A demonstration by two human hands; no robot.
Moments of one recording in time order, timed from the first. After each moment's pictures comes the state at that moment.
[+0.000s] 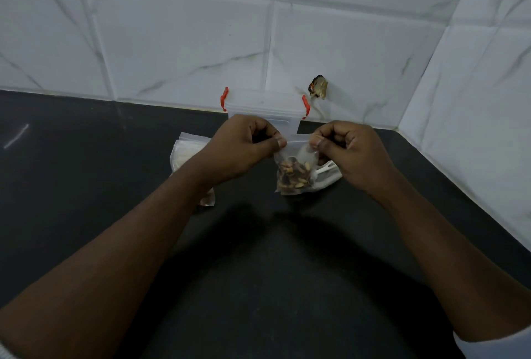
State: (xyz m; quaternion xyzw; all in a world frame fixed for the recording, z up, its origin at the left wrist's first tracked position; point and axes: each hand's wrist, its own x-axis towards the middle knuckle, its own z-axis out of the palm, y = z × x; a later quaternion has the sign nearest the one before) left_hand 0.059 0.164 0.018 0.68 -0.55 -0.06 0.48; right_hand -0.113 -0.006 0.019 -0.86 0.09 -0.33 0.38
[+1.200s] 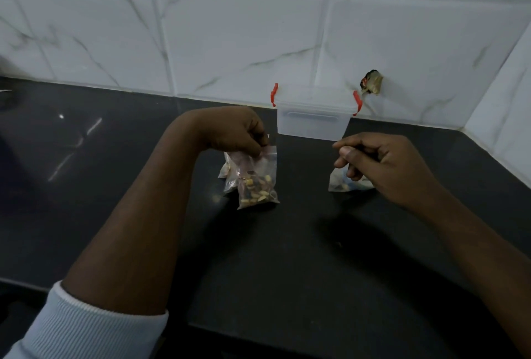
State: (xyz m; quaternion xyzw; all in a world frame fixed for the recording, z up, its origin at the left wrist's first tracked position) left_hand 0.117 0.231 0.057 0.82 -0.51 -0.19 0.20; right_hand -0.107 0.021 0.005 -0.89 0.05 -0.29 0.36
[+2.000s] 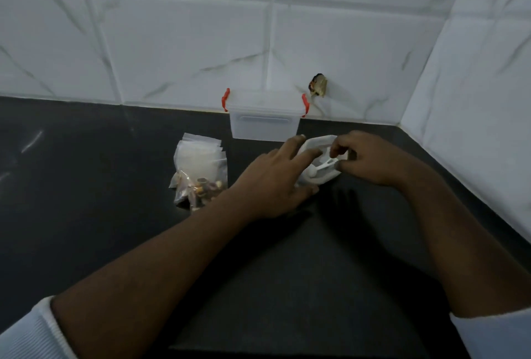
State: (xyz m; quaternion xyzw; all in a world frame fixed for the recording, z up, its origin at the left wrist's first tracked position) left_hand 0.003 0.141 -0.012 0.74 -0.64 0.07 0.18; right_hand -0.136 -0.058 0.022 -0.97 0.19 -0.11 0.09
